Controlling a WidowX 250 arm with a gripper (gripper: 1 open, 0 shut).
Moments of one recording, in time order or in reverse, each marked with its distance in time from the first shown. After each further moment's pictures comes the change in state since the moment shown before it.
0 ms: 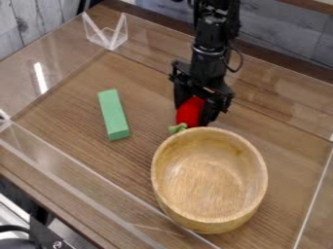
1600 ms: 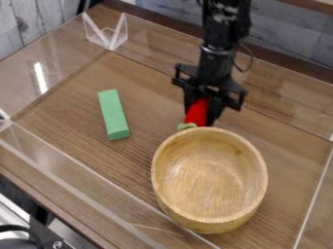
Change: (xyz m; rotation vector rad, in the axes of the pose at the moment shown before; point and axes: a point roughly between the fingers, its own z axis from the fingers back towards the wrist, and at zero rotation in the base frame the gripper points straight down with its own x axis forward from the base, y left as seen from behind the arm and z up) arm -0.007 -0.010 0.014 -0.021 0.002 0.213
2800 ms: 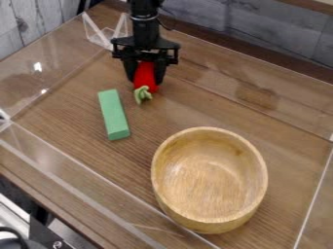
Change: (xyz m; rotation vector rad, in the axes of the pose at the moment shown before) arm 0.038 0.117 -0.009 -0.049 -0.081 0.404
